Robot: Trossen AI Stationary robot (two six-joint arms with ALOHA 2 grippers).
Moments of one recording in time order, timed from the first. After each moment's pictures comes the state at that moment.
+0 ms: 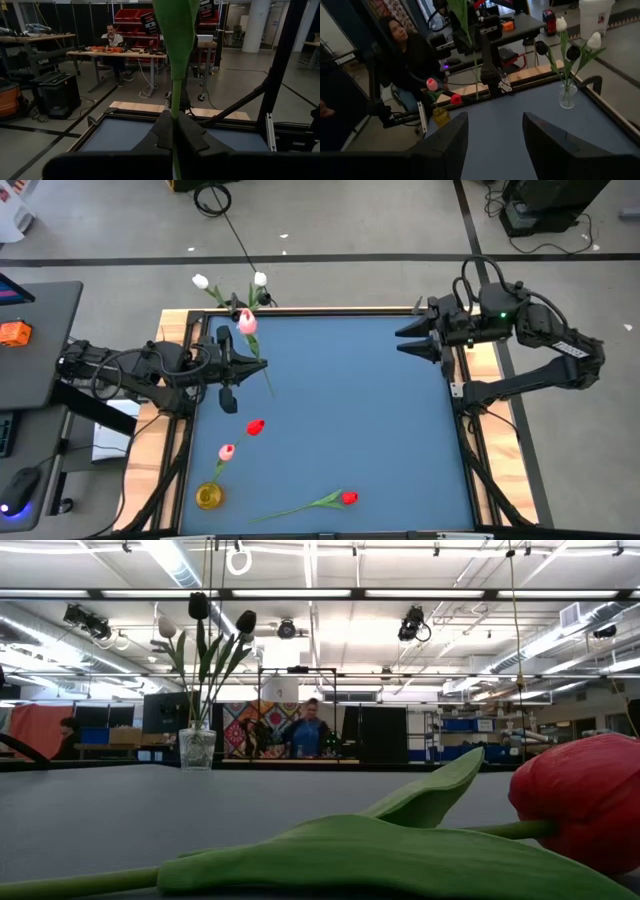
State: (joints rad) left arm -0.23 0.82 0.94 -0.11 -0.40 -0.03; right arm -0.13 1.00 1.47 -0.72 -0.16 0.28
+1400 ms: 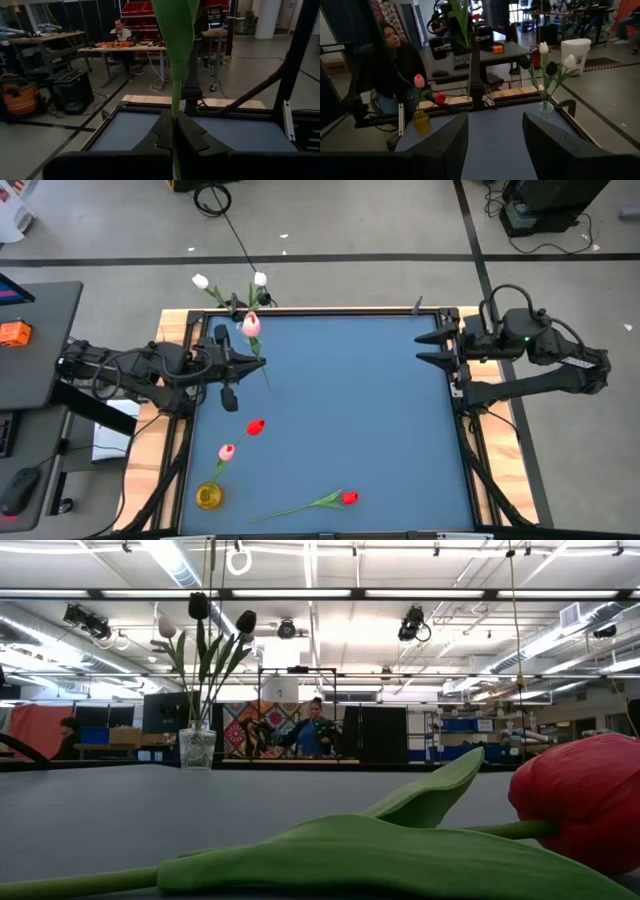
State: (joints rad) left arm -0.23 0.82 0.94 -0.16 -0.45 0.01; right arm -0.04 0.68 1.09 -0.52 0.00 0.14
